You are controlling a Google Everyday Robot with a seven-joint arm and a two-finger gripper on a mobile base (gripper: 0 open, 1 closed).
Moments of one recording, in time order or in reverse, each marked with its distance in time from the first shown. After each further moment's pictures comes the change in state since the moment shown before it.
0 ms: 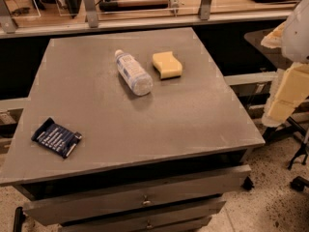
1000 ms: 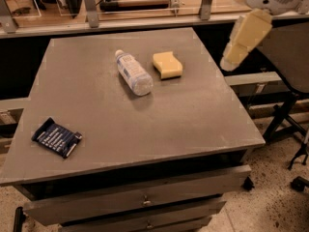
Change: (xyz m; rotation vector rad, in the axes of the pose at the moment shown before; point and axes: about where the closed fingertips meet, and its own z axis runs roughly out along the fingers) arm -0.080 -0.087 -0.006 0.044 -0.191 -0.002
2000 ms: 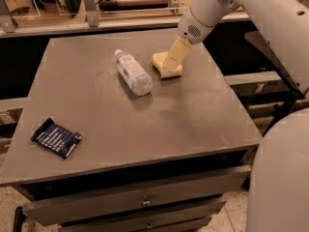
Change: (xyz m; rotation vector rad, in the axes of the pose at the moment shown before) arm -0.055 -0.069 0.199 -0.167 -0.108 0.135
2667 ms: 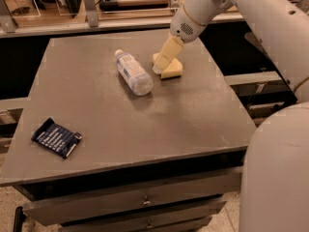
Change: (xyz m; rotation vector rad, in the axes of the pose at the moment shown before) arm -0.022 0.007 0.008 -0.046 -0.044 -0.002
